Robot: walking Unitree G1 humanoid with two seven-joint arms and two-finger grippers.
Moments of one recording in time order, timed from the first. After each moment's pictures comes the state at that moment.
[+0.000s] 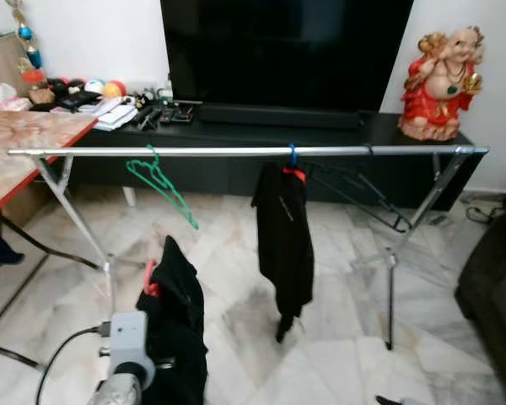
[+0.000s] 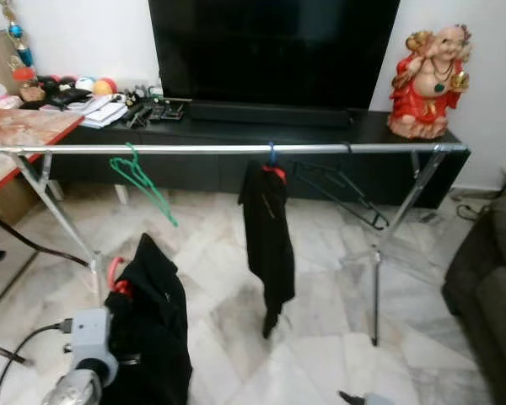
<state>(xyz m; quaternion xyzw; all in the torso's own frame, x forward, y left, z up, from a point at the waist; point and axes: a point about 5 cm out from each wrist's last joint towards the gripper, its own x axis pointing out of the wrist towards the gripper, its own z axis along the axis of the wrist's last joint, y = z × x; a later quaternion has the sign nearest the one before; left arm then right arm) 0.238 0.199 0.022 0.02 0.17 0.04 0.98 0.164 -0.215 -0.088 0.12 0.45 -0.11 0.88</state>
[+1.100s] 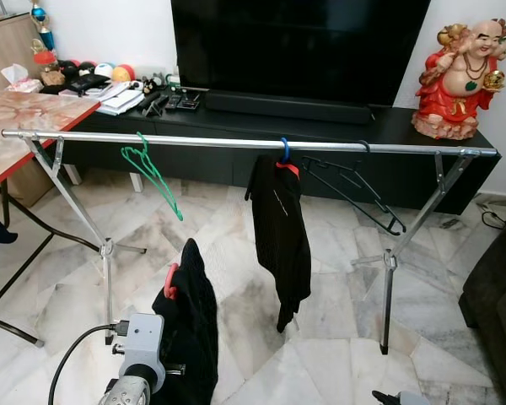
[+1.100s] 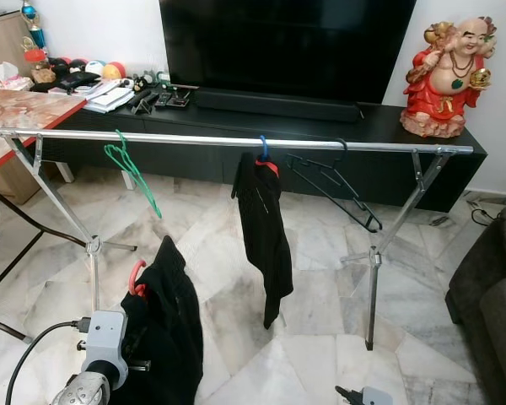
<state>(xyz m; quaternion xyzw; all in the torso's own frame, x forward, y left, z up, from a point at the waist) 0.239 0.179 0.022 0.03 0.17 -0.01 0.99 0.169 -0.222 -0.084 0.11 0.45 -0.11 0.88</state>
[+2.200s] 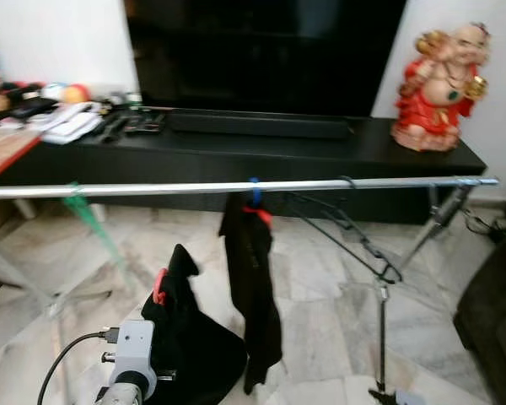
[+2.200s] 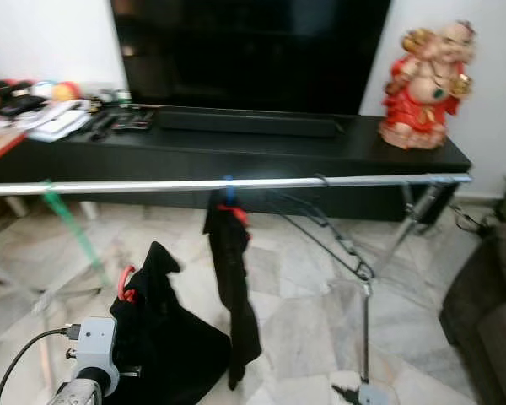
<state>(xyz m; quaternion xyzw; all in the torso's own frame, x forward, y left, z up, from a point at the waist) 0.232 0.182 0.017 0.02 0.18 0.02 0.98 0.157 -0.226 -0.088 0.10 0.46 -0.11 0.87</state>
